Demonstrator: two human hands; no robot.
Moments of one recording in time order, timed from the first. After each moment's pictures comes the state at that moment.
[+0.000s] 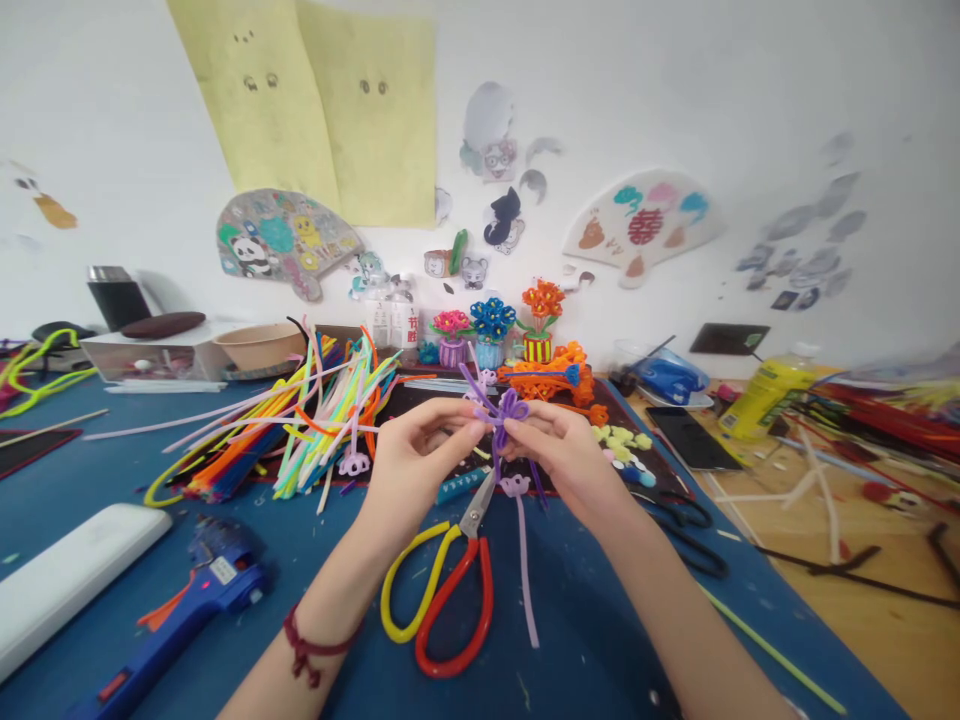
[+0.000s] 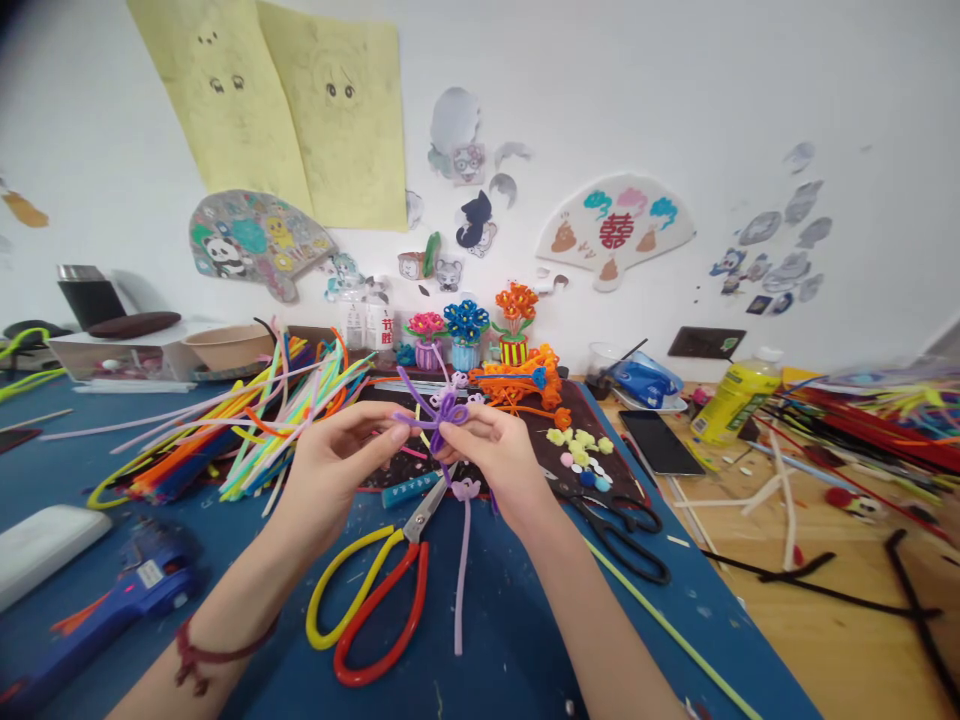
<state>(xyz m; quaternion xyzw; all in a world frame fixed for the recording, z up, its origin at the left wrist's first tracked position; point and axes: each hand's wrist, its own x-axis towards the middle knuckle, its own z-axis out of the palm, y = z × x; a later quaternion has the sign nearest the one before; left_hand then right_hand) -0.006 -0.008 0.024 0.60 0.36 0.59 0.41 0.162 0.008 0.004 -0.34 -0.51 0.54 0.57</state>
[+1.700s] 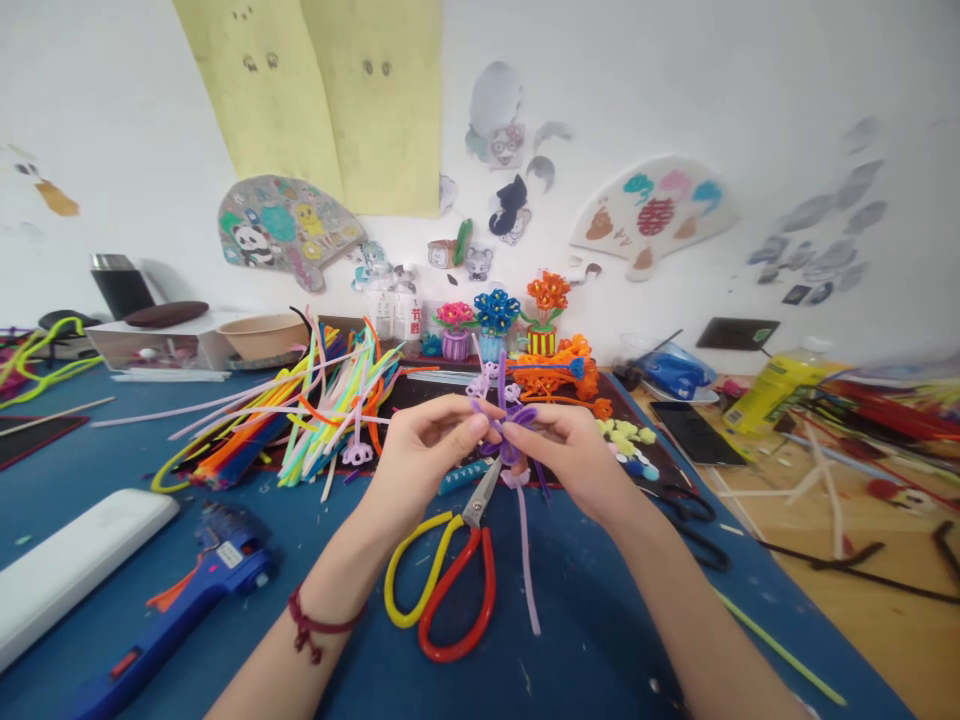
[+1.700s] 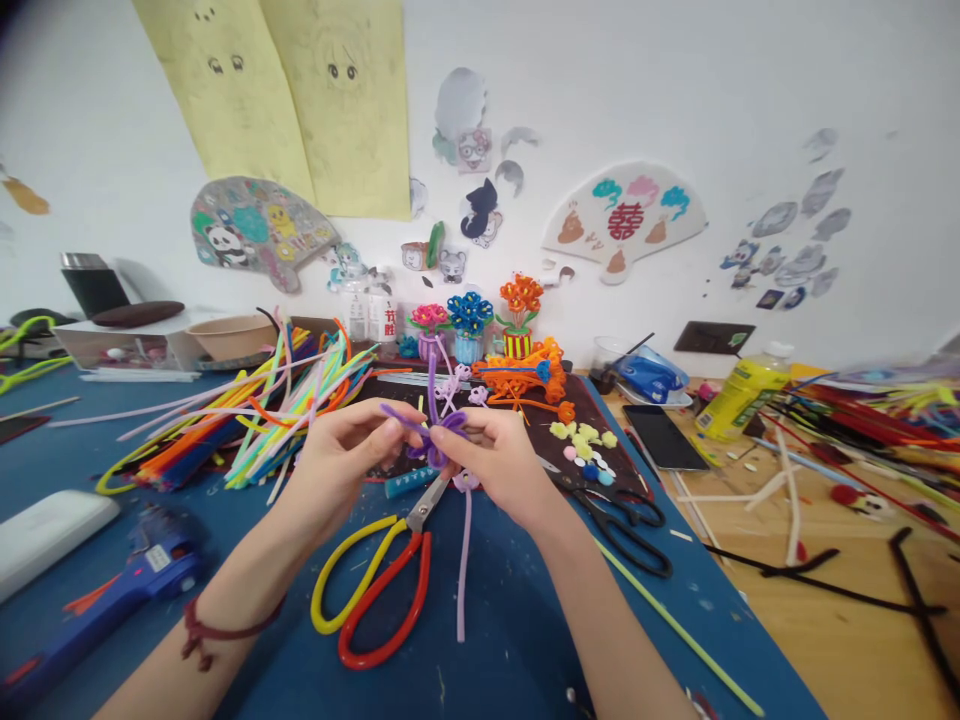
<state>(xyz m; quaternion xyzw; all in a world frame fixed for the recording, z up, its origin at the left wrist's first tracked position) -0.008 -0.011 0.025 0.59 0.27 0.55 0.52 0.165 -0.006 0.013 -0.35 -0.63 0.49 0.49</state>
